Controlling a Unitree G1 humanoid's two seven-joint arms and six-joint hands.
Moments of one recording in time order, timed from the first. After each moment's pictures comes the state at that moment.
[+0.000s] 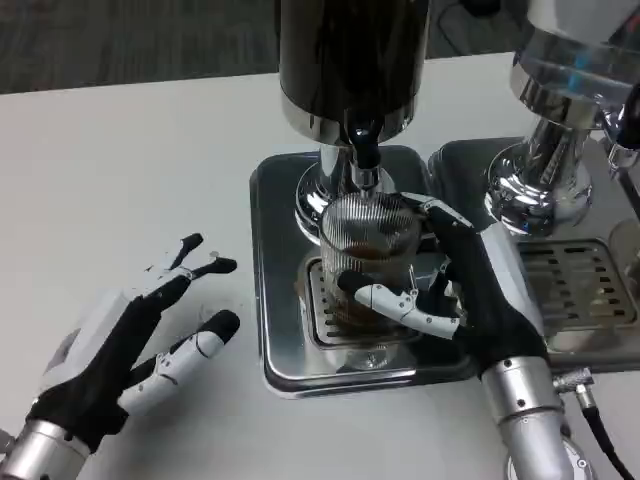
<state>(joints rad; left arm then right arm) 0.08 0.46 -0.01 0.42 0.32 -0.70 -0.02 -0.11 -0.09 0.22 0.32 -0.41 -0.30 -0.27</state>
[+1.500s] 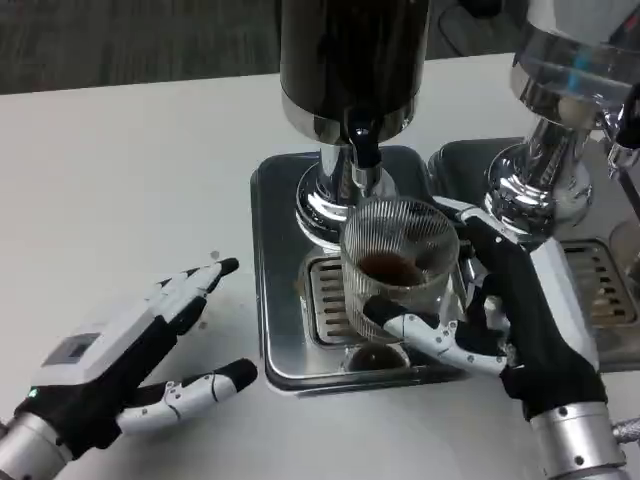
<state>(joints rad) 0.11 0.63 -0.06 0.27 0.44 -0.63 -0.09 0.16 -0.15 0.20 -0.05 -0.44 -0.32 -0.22</state>
